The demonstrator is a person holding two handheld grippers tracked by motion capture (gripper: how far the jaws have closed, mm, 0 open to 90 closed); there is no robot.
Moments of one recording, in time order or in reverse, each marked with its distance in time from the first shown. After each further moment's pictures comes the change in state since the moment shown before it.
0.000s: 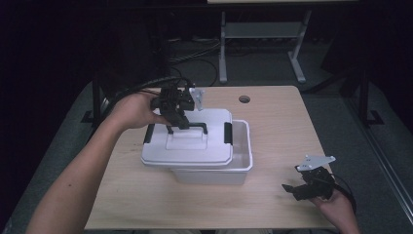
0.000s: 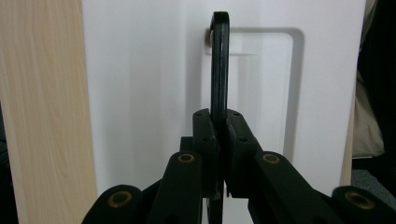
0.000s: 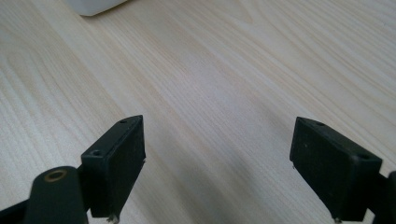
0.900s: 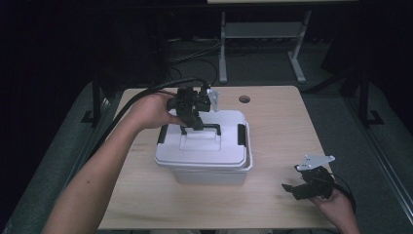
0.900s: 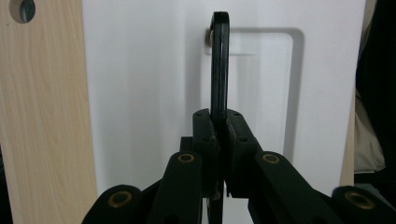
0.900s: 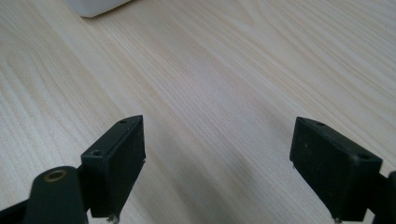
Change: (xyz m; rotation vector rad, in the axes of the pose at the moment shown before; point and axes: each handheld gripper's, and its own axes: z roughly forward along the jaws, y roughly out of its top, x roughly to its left) left arm 0.003 0.030 0.013 -0.022 -0.012 0.019; right arm -0.001 0.001 0.001 -0.001 0.000 -0.014
